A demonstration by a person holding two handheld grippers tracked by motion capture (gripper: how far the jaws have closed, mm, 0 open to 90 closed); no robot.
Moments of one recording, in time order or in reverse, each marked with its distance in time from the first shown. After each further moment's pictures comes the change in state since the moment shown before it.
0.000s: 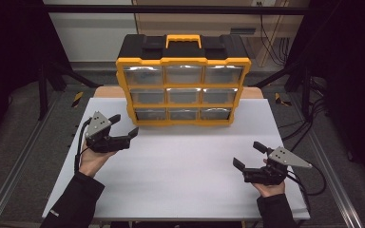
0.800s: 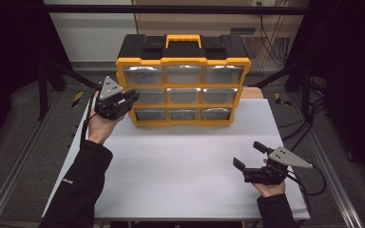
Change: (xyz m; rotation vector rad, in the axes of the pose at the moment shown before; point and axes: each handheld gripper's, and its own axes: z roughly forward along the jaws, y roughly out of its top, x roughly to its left) left arm 0.021 0.072 0.044 0.050 0.036 0.106; right arm 0.000 0.000 -0.001 0.003 -0.001 0.005
